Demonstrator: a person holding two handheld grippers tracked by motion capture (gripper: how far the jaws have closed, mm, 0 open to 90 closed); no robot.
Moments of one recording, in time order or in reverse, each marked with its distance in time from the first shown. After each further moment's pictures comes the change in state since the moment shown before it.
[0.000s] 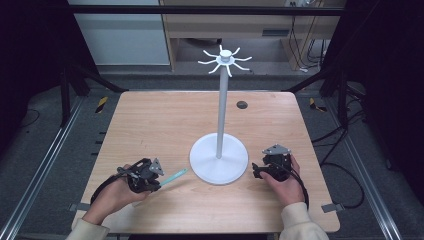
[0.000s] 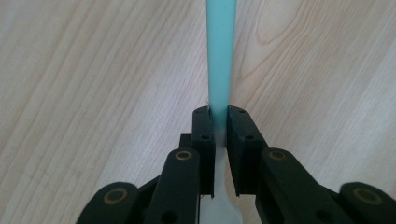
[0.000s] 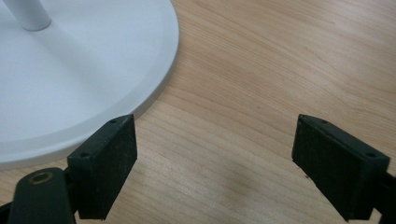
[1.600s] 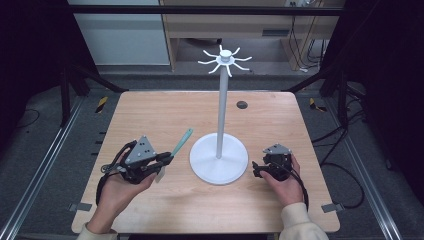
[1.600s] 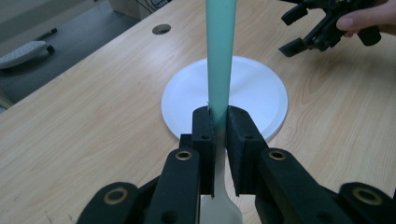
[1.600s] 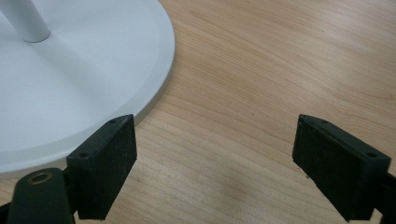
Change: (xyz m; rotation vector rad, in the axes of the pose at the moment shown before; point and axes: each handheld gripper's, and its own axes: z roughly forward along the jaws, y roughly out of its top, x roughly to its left) left arm -0.025 0.037 -0.088 -0.583 0.172 -0.110; right arm 0.000 0.002 -0.002 -0.029 -0.018 0.005
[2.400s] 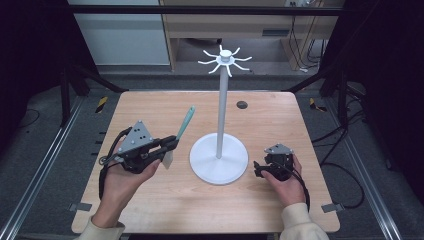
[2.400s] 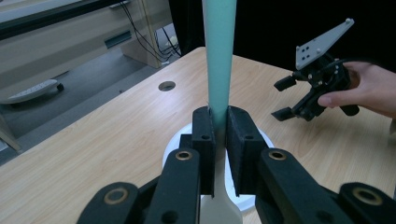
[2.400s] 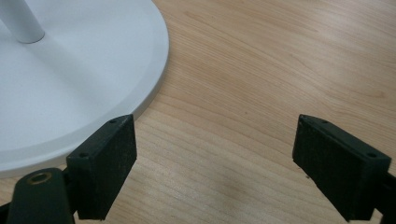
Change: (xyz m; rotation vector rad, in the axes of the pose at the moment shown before) left arm 0.000 0.042 -0.017 -0.180 0.013 -0.043; right arm -0.003 -0.001 -0.002 -0.001 -0.010 0.003
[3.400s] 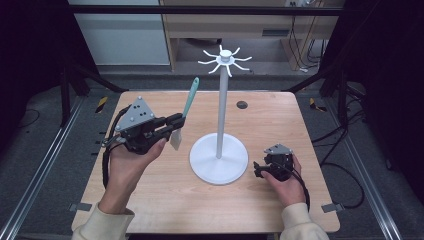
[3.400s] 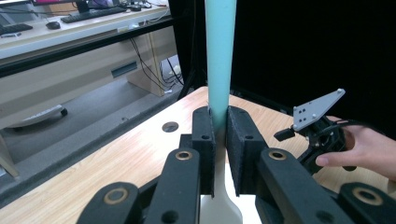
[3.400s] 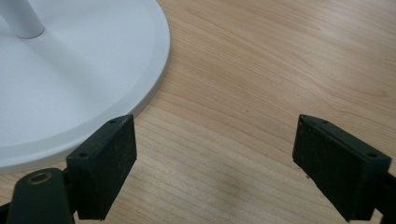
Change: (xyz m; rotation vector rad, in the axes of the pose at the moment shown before) left arm 0.004 0.051 0.002 -0.106 0.008 -0.025; right arm 0.000 0.000 0.001 0.007 0.004 -0.009
